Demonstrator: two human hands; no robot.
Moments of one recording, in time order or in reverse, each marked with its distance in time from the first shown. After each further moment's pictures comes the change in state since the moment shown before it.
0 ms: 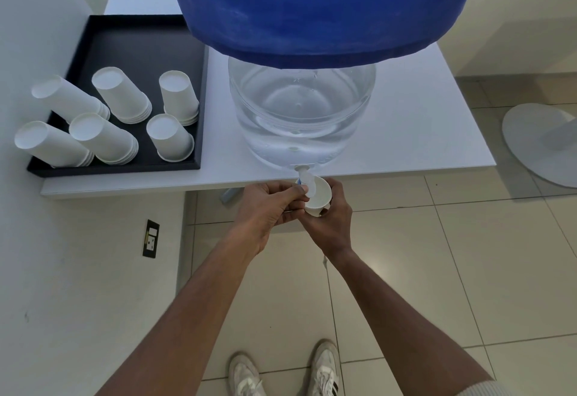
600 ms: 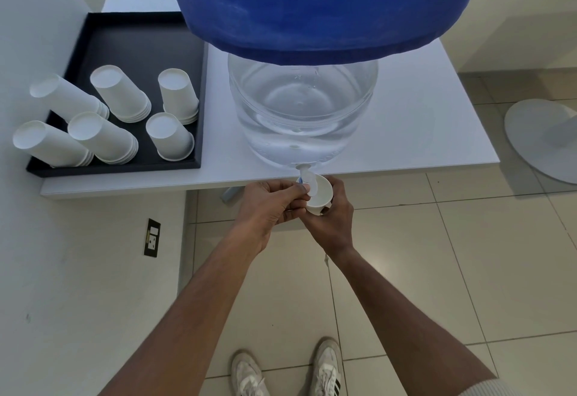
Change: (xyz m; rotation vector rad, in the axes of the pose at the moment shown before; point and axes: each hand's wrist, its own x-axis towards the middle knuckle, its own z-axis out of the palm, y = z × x) left_hand 0.002 -0.001 0.000 0.012 0.013 0.000; right_hand 0.002 0.009 0.002 -0.024 -0.001 0.013
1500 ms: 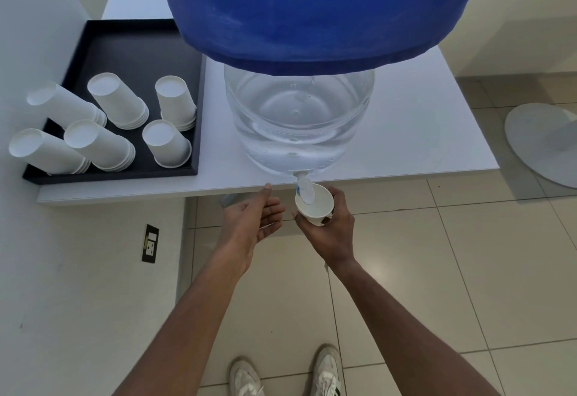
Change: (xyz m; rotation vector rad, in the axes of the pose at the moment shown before) left_hand 0.011 -0.024 -0.025 -0.141 0.174 -0.055; right_hand -0.006 0.003 -0.005 -0.022 0.026 0.039
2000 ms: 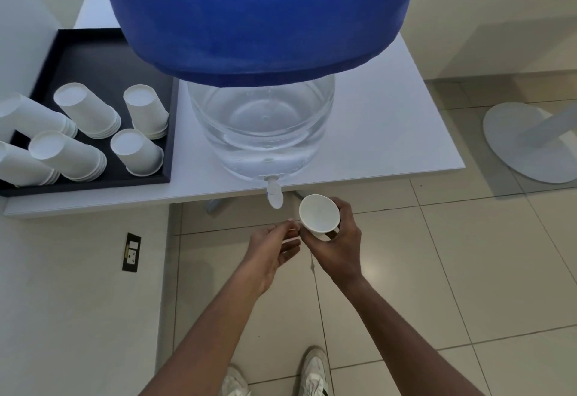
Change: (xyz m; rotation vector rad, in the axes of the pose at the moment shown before) left_hand -0.010 -0.057 0.063 0.017 -0.112 -0.192; right_hand -0.012 -0.005 -0.065 0.057 0.023 0.028
